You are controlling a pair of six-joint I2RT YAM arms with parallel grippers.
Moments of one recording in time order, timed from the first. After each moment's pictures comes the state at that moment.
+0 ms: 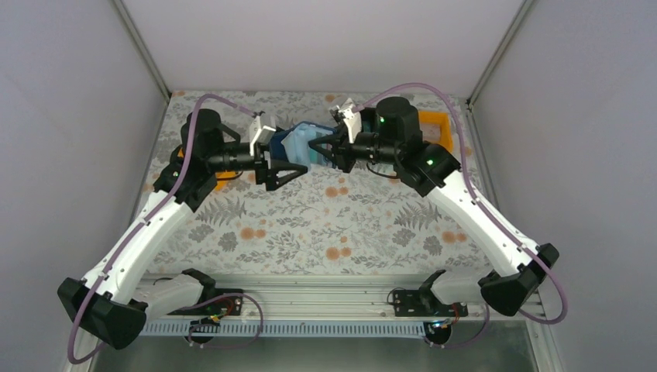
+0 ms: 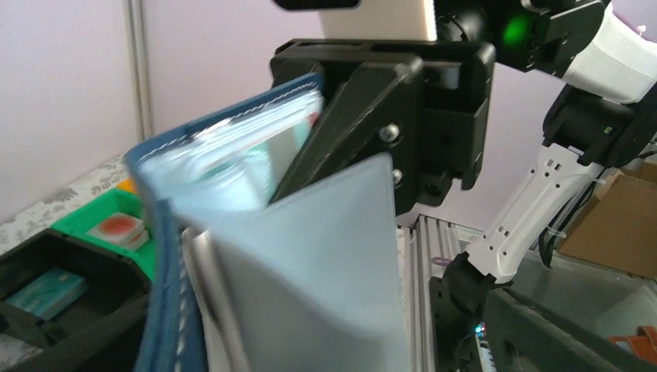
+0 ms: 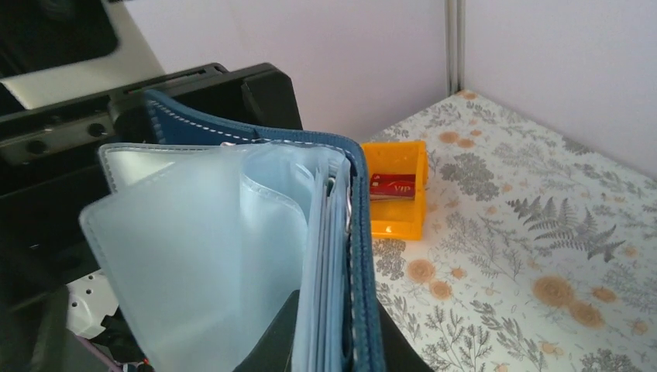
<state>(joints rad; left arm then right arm) -0.44 1.09 1.14 -0.23 0.96 -0.05 0.70 1.30 1.46 -0.49 -0.51 0.08</state>
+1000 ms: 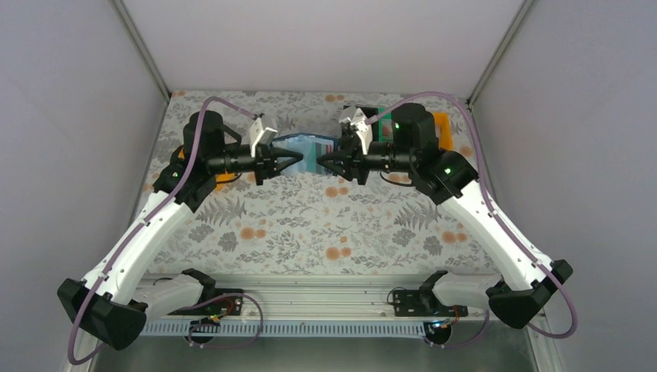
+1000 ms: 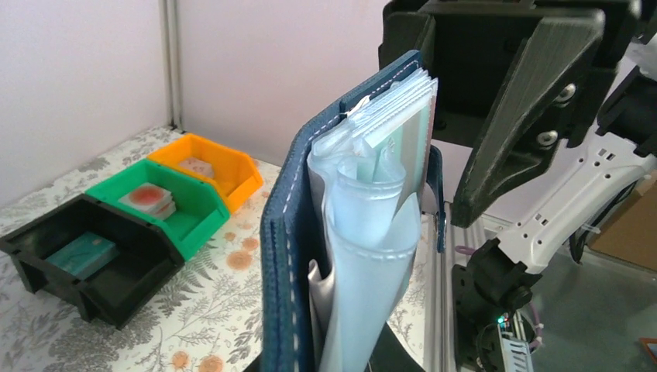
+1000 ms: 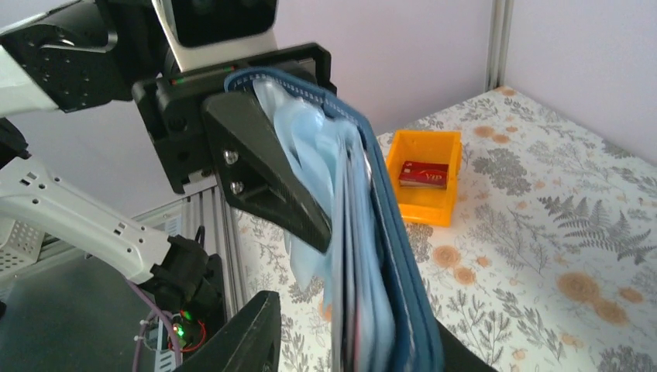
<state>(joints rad) -0.44 1.09 1.14 -0.31 0.88 -0.01 0.68 1.24 1.46 -0.59 -0.62 0.01</state>
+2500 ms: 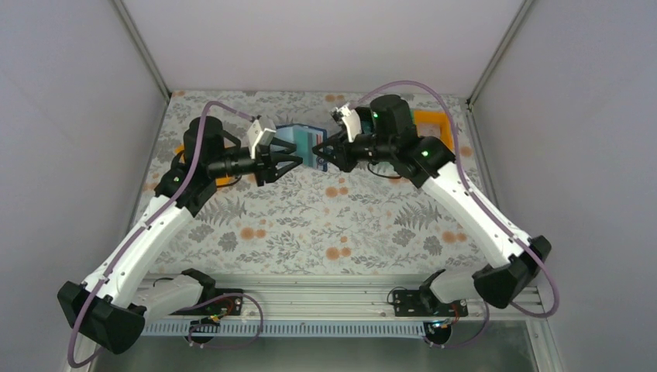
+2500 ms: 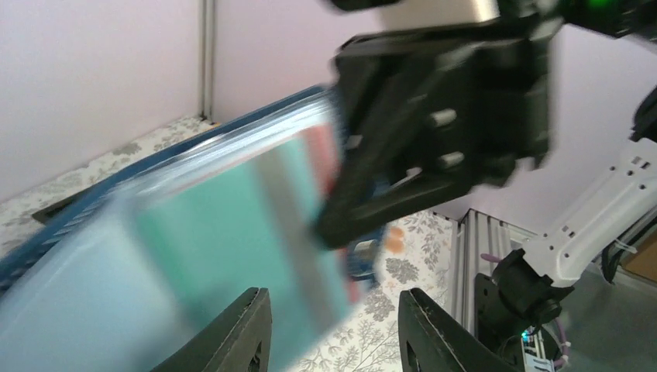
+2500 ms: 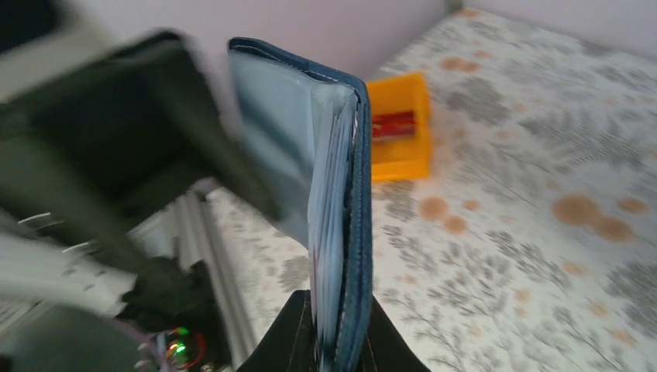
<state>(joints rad) -0.43 1.06 1.07 -0.25 0.82 -0.06 0.66 1.40 1.51 -0.65 -0.48 0.18</state>
